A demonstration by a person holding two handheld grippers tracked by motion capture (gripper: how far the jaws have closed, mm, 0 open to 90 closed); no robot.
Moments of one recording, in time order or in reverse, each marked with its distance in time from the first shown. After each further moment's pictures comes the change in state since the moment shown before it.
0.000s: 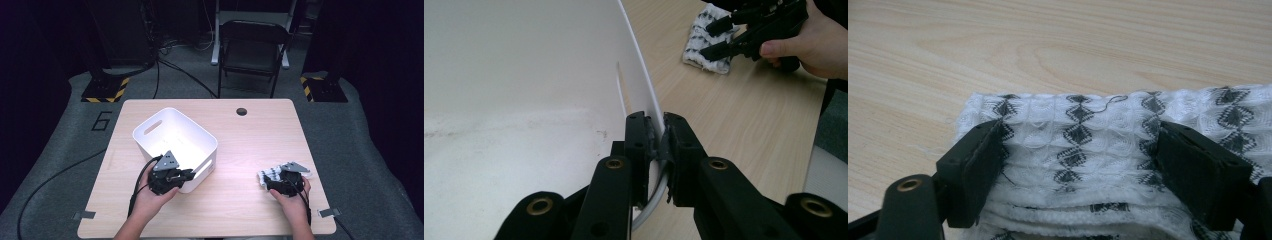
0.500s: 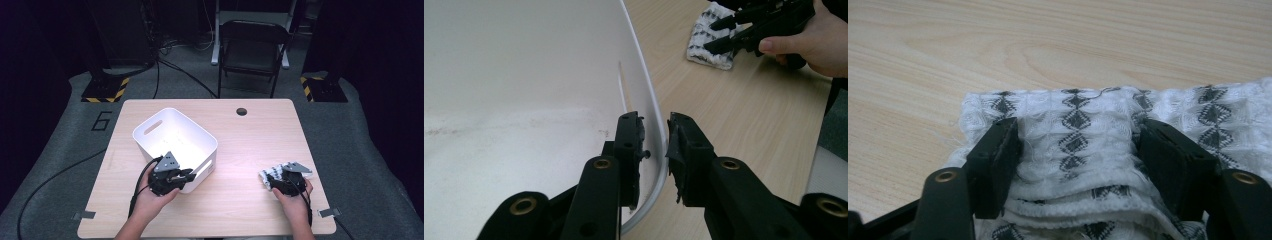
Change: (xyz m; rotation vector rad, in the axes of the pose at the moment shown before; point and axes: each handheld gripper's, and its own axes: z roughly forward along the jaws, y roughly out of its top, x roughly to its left) left arm -0.003 -0.001 0.000 0.002 0.016 0.001; right arm -0.005 -0.001 -0.003 -0.003 -0.023 -0.001
